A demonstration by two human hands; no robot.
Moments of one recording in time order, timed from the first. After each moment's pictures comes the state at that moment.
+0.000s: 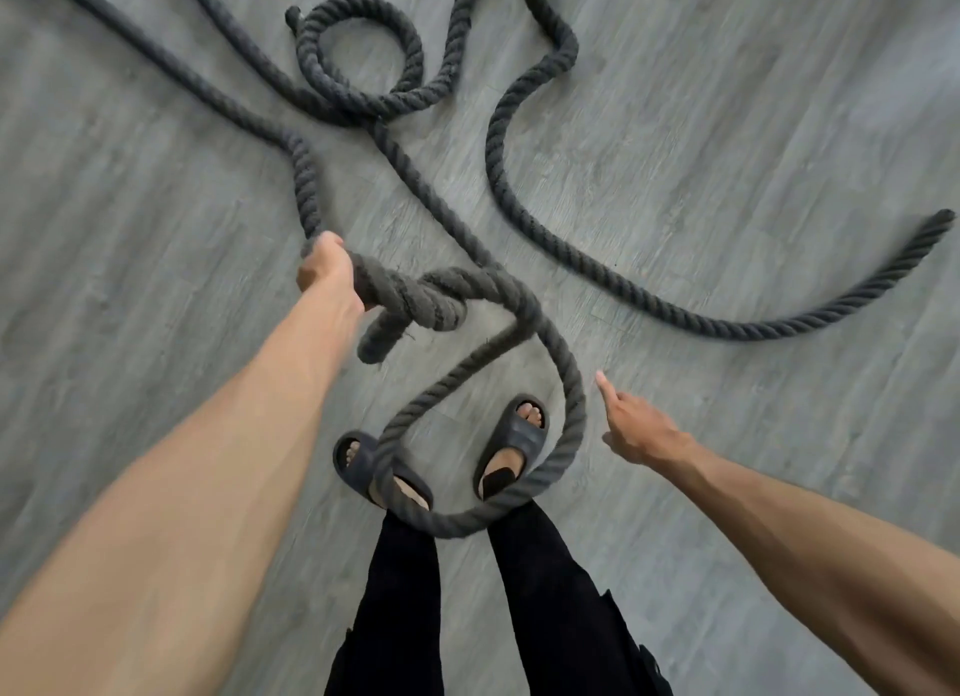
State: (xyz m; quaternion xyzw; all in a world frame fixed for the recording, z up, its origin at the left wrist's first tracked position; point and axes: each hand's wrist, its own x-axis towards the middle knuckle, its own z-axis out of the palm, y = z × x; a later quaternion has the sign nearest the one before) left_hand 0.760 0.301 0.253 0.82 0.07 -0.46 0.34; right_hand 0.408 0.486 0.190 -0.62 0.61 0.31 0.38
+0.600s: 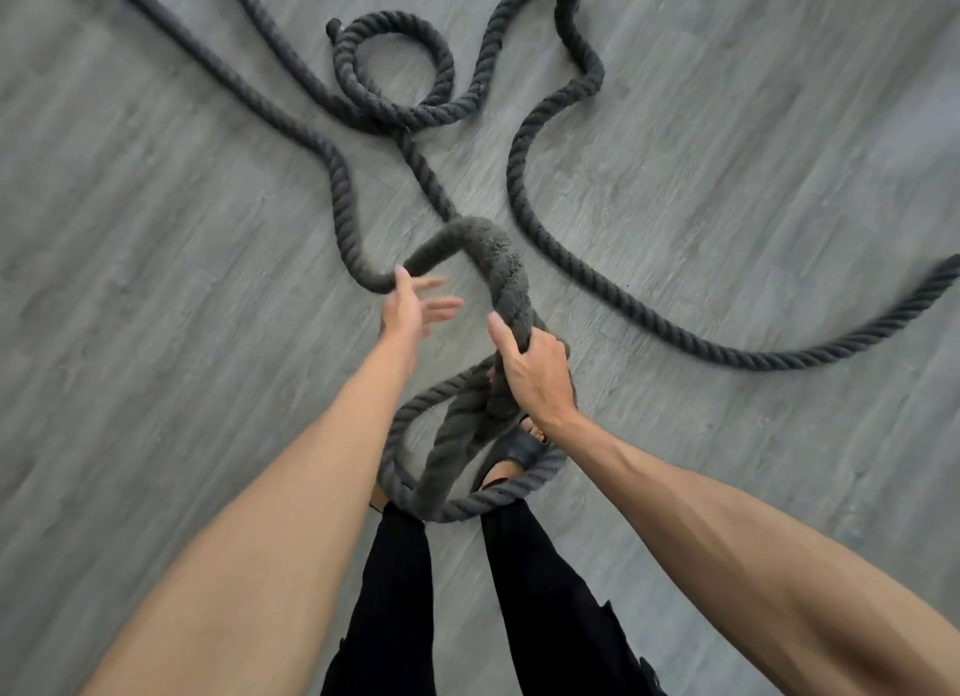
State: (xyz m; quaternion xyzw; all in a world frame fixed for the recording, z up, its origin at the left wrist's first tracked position) left_hand 0.719 0.367 0.265 0.73 -0.11 -0.63 0.26; right_hand 0.556 0.425 0.241 -0.45 0.72 -0.19 0.49
